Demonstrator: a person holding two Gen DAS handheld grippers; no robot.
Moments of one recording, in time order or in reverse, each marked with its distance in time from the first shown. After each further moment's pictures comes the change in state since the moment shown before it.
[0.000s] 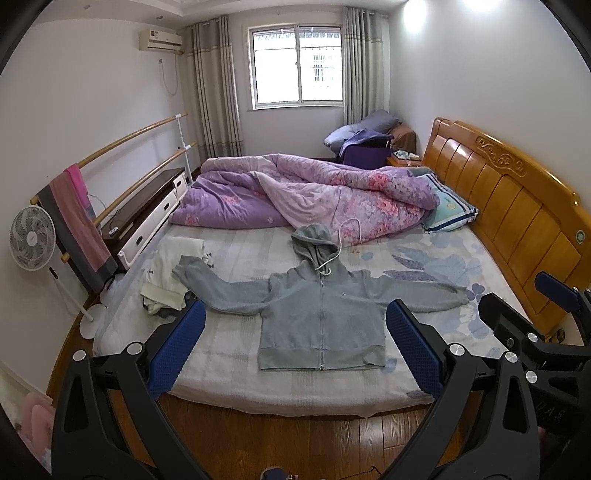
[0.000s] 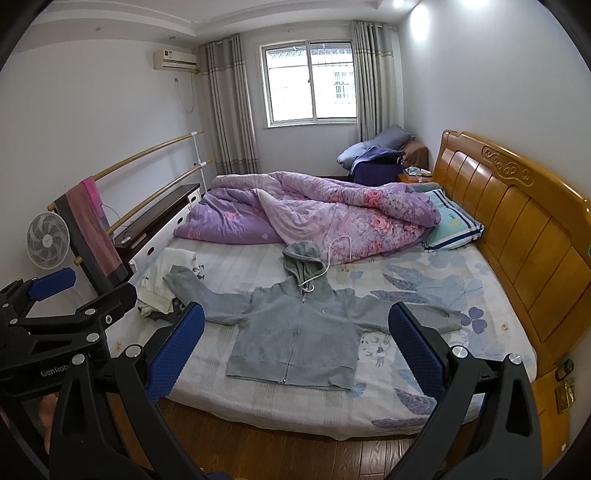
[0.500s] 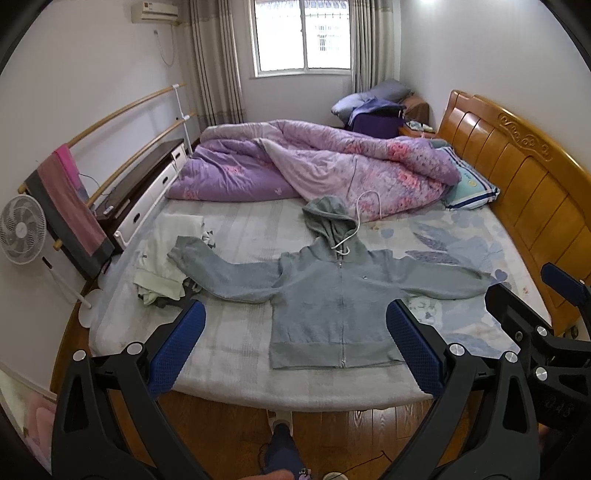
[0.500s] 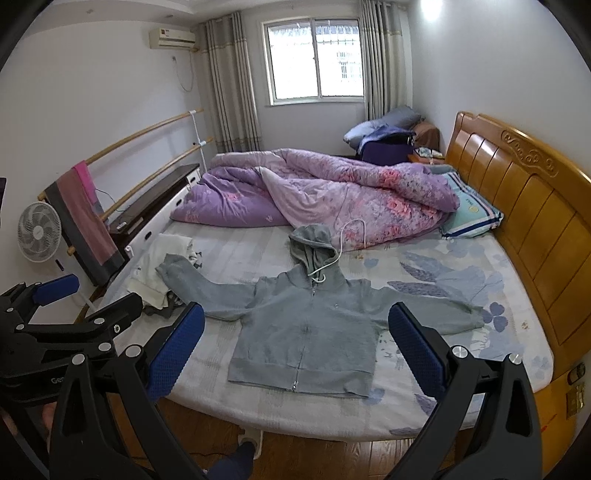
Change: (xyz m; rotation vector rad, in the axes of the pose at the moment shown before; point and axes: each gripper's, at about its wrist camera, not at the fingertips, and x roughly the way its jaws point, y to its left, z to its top) left arm 0.138 0.039 0.022 0.005 0.135 -0.004; right arm 0.138 0.029 0.018 0.012 0.104 -0.008
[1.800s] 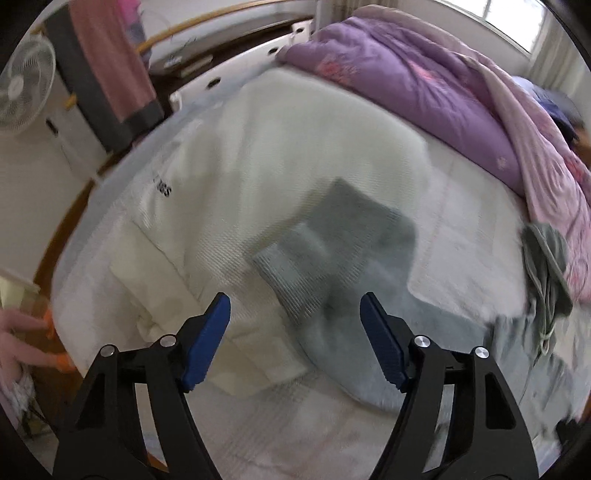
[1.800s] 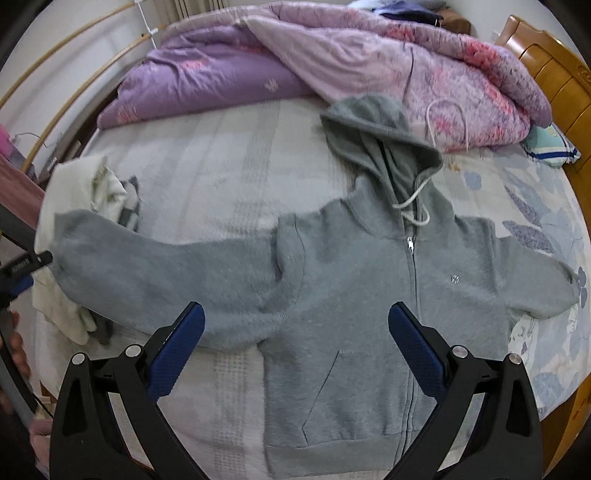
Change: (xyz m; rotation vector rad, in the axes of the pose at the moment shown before) left arm 0.554 0.429 0.013 -0.503 0.365 0.236; right arm 0.544 0.136 -0.006 0.054 0.496 -0.111
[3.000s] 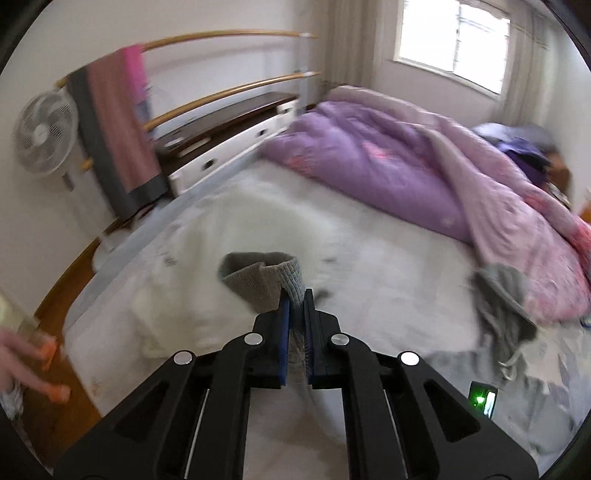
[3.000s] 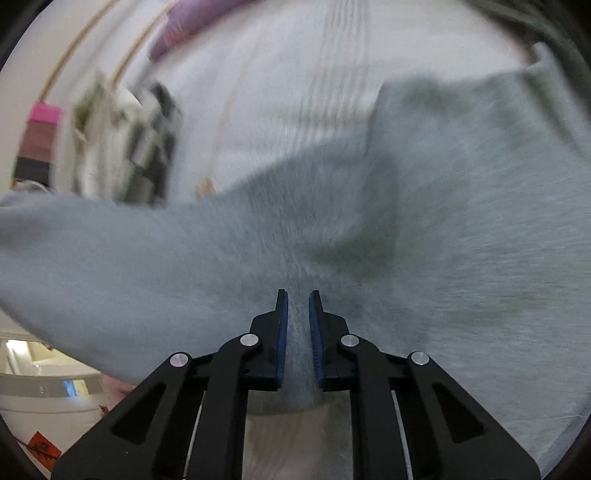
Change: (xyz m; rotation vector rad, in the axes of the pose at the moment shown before) left arm -0.149 -0.095 -0.039 0.082 -0.350 -0.029; right arm 0.175 -0.013 0.003 0.000 0.244 0.552
